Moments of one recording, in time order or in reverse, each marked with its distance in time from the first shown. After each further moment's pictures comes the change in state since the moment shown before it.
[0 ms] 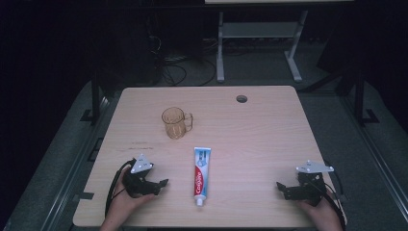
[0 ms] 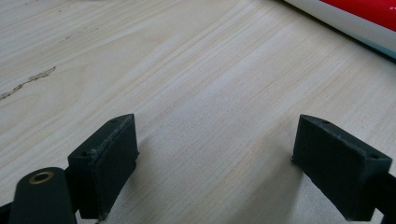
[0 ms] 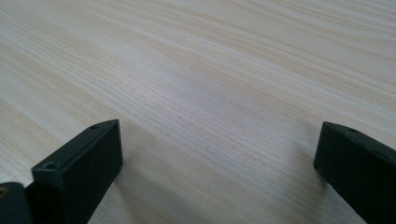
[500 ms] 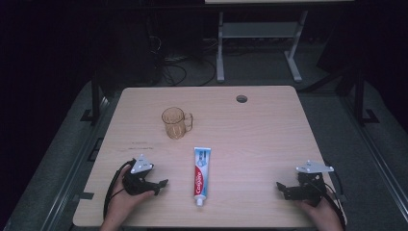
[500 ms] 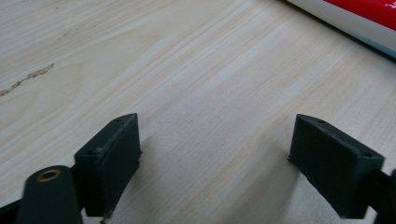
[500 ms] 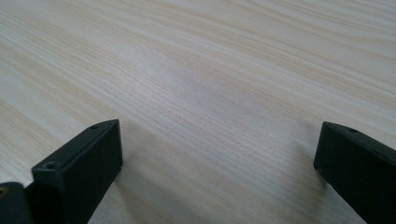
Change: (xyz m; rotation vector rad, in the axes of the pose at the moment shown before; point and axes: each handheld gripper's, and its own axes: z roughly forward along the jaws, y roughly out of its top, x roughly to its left) left arm -0.001 0.002 -0.003 0.018 -0.001 -0.004; right arm 0.000 0.000 0.000 0.000 0.000 -0.001
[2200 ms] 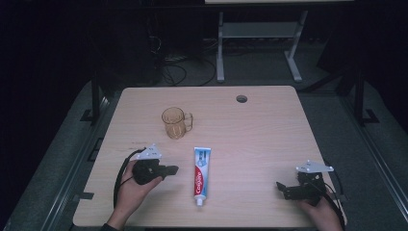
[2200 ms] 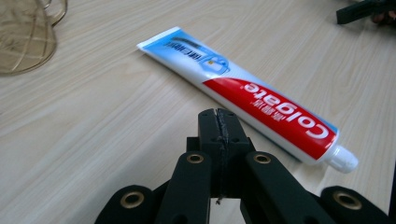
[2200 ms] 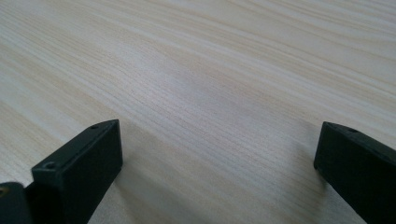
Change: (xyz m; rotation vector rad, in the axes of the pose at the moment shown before) left arm -0.024 0.059 -0.009 -0.048 -0.251 -0.023; right arm 0.000 0.000 0.000 0.000 -0.001 0.002
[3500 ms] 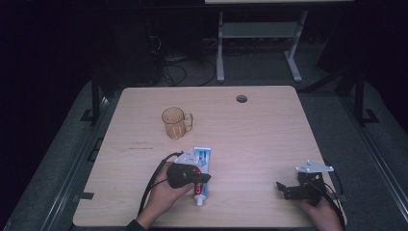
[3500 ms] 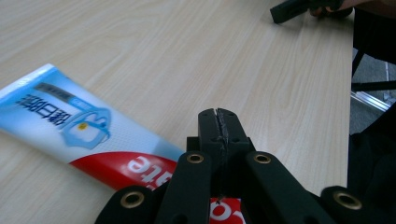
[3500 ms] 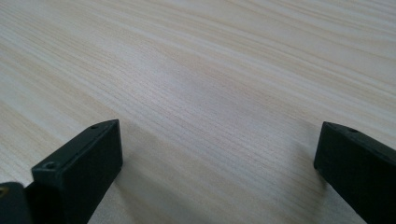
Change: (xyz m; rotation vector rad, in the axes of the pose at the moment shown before) left arm -0.054 0.031 0.065 0.062 -0.162 0.107; right arm 0.000 0.000 0.000 0.000 0.000 0.000
